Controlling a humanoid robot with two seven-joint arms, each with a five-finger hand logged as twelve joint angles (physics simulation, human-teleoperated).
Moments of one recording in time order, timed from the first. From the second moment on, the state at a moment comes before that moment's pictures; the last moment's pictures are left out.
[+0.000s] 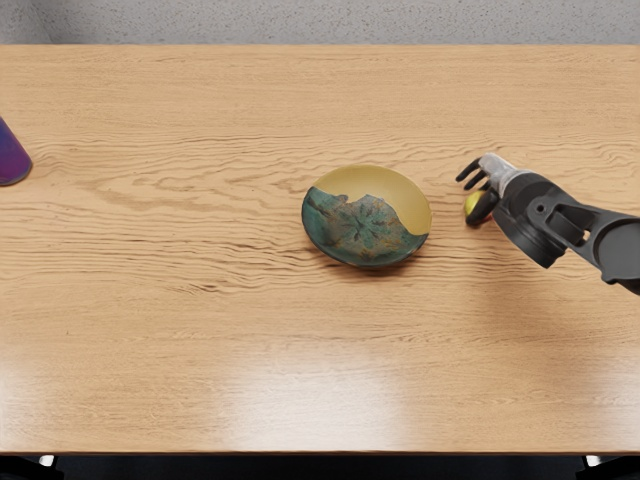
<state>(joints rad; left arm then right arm) -0.04 0.00 0.00 -0.30 0.02 -0.13 -0.01 1.01 -0.40 0.25 1.03 -0.99 -0.24 -0.61</state>
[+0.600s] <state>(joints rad) -0.04 0.00 0.00 -0.30 0.02 -0.13 -0.01 1.01 -0.40 0.26 1.03 -0.95 -0.24 -0.61</state>
